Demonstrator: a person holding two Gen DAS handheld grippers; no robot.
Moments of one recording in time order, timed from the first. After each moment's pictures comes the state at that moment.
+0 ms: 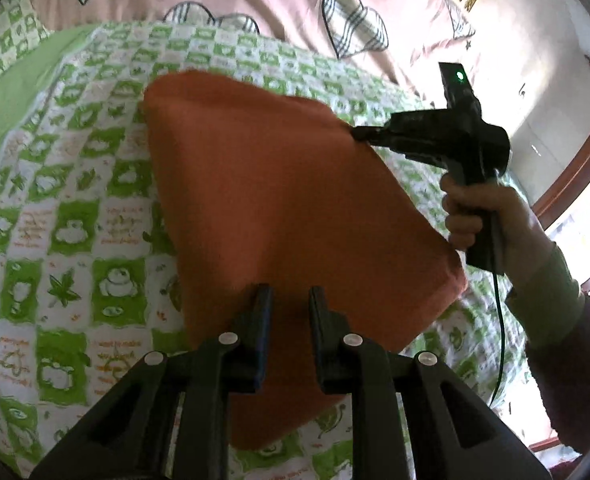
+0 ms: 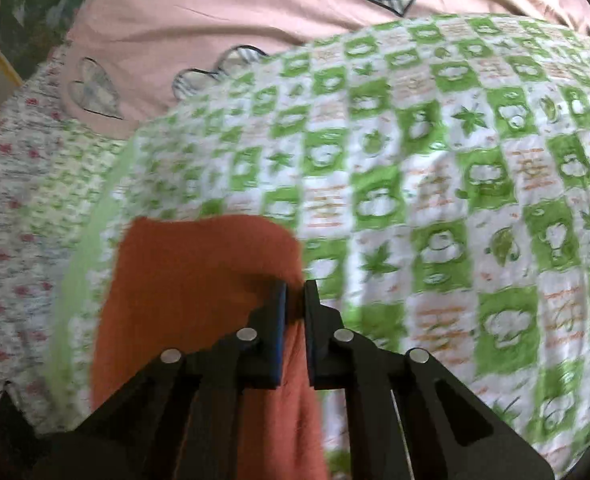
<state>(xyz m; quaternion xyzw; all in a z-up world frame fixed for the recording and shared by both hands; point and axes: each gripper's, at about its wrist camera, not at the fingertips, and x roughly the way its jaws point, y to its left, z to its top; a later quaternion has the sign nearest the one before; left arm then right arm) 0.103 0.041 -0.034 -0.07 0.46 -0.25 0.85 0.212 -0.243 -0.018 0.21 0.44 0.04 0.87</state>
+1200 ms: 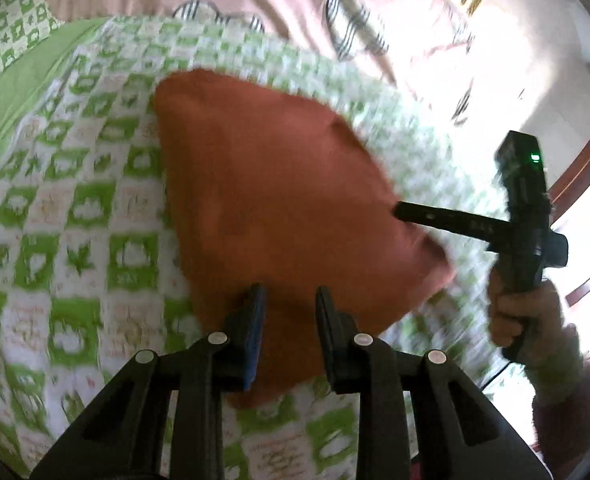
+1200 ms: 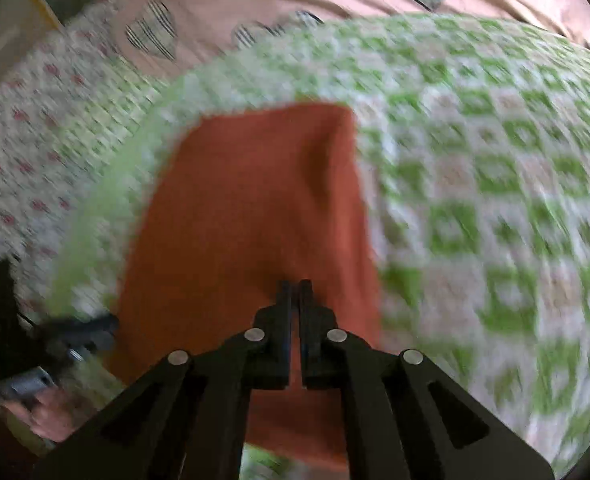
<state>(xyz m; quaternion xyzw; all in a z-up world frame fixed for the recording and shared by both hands) 0.085 0.045 -0.029 -0.08 0.47 -0.24 0.84 0.094 -0.193 -0.020 0.14 0.47 0.07 0.87</state>
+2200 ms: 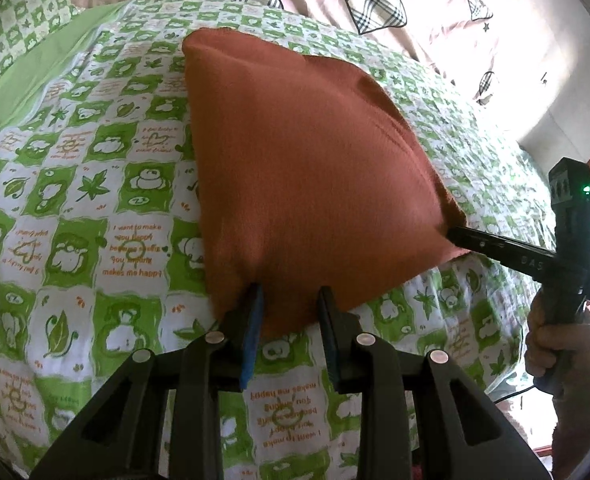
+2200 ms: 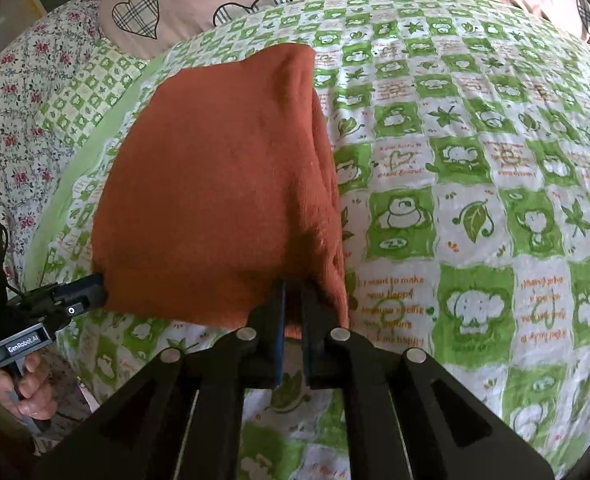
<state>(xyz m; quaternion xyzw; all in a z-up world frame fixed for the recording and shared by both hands) 0.048 0.041 -0.046 -0.06 0.49 -0.19 0.85 0.022 -0.187 -0.037 0.14 0.47 0.04 0.87</state>
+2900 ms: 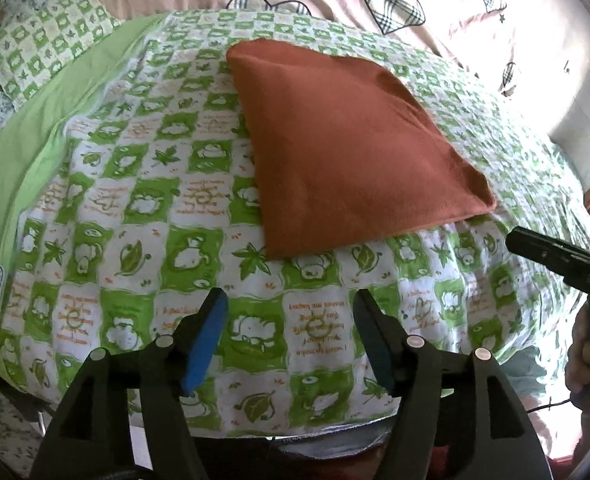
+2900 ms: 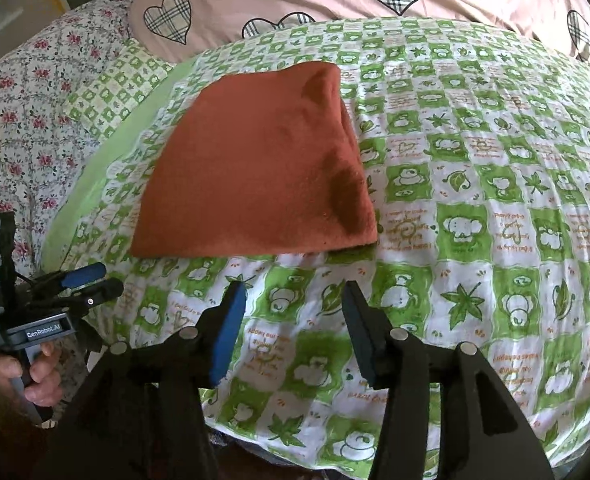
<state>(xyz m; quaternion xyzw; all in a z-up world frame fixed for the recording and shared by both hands) -0.005 0.063 -0.029 -0.02 0.48 -0.12 0.87 -0.039 -0.157 -0.007 0.12 0.45 0.04 0.89</state>
